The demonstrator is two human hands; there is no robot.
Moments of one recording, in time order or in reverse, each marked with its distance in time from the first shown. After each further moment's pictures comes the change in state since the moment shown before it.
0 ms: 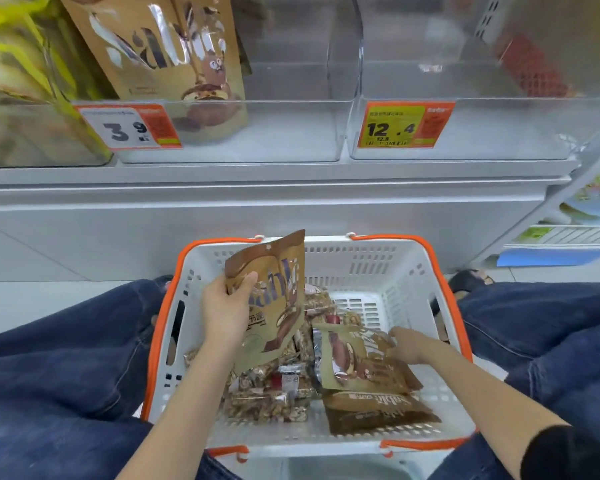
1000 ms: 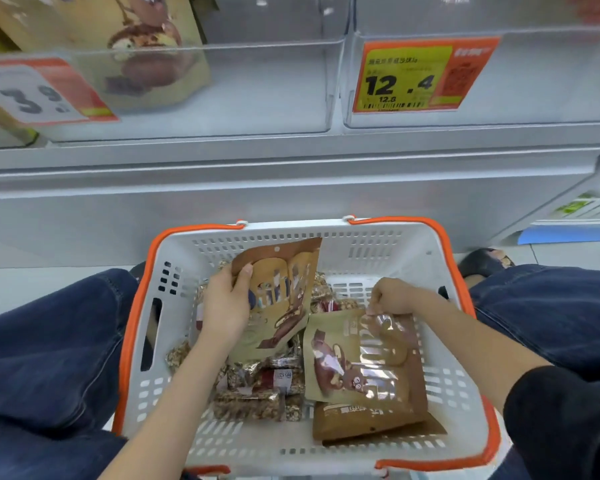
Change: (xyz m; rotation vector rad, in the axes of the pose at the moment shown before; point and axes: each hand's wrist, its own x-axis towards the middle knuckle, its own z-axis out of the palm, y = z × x) left_hand 0.035 -0.026 0.041 0.241 -0.099 0.037; right_hand 0.069 -0.015 -0.051 0.030 -0.007 -0.226
